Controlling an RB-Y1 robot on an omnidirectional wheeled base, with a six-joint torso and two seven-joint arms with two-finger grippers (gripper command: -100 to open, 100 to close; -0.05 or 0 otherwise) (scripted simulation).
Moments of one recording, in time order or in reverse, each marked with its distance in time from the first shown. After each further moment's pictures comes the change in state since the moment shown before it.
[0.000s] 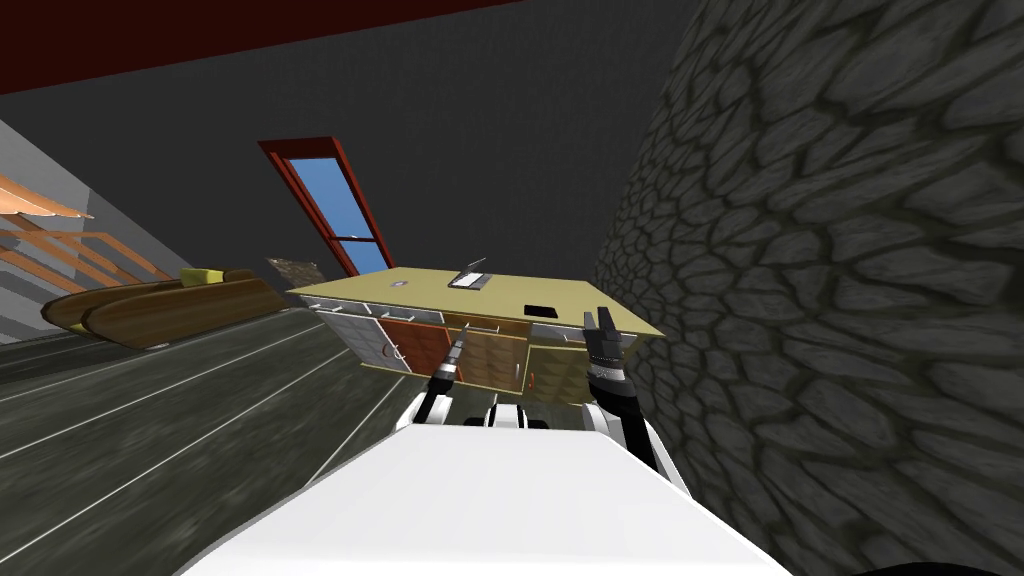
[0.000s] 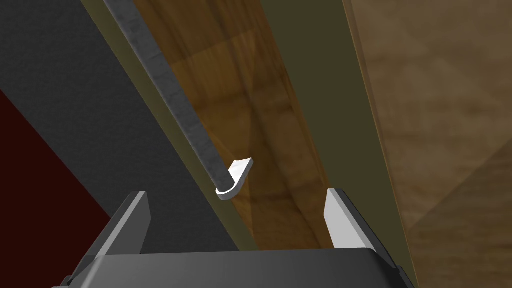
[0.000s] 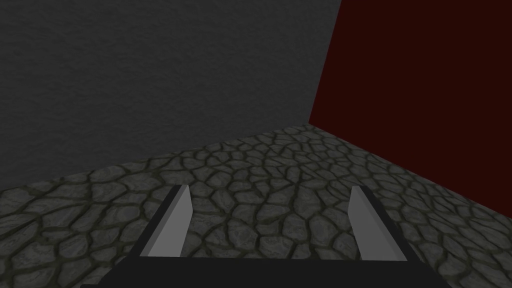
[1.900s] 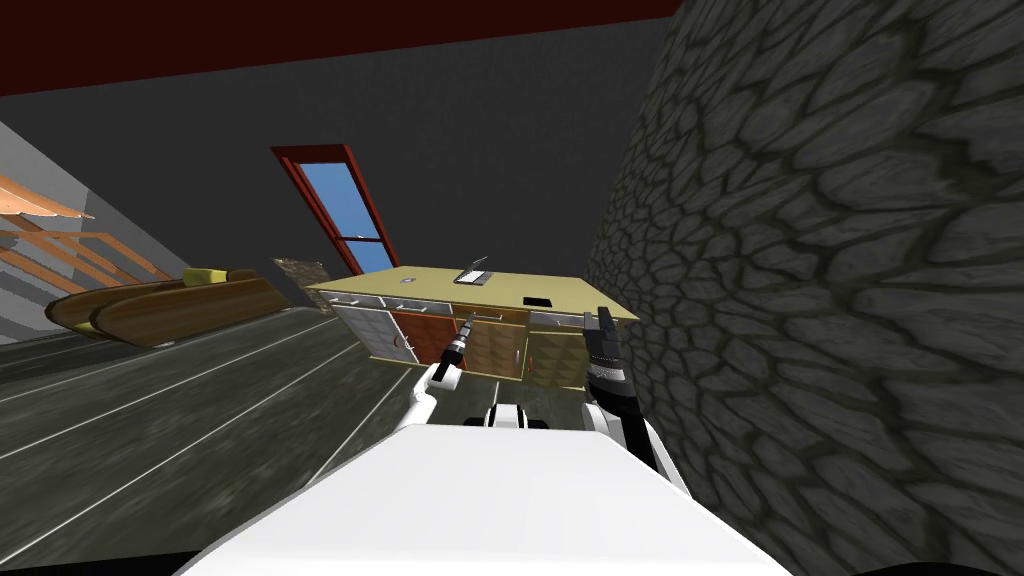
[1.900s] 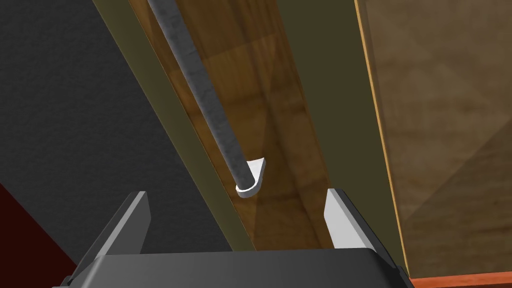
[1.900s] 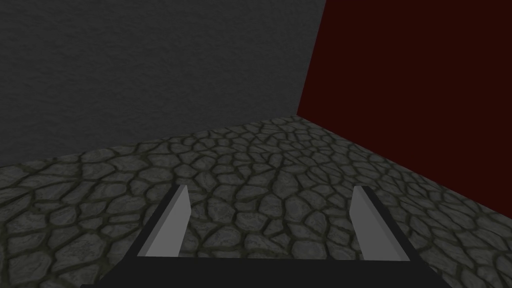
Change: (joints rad) left arm -0.182 0.008 0.006 -0.029 -0.007 0.361 0.070; right arm 0.000 0.000 0.000 0.000 0.000 0.000 0.000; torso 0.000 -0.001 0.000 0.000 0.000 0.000
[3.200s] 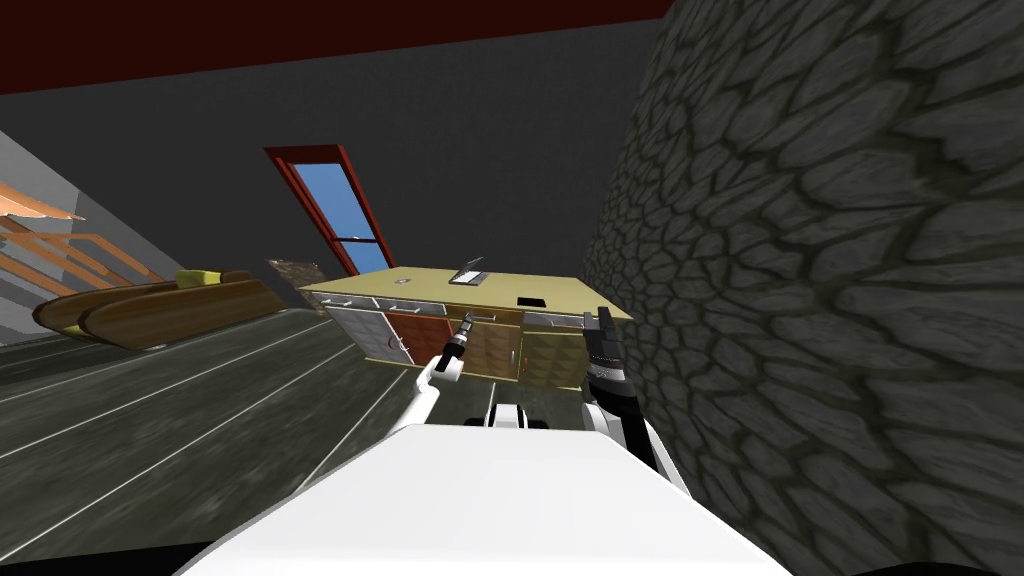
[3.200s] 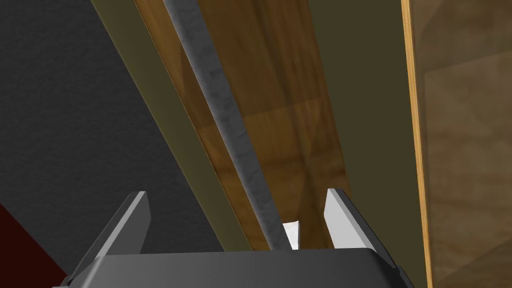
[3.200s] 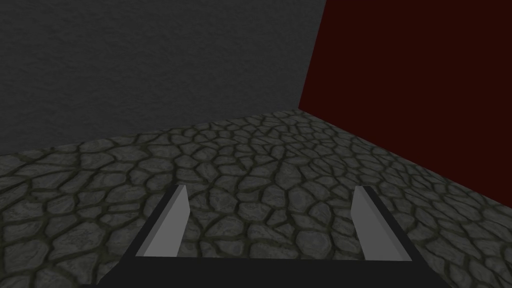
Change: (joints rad) left arm -0.049 0.003 0.006 -0.024 0.015 0.095 0.026; right arm 0.000 0.000 0.000 0.000 0.000 0.000 0.000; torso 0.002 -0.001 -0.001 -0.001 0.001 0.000
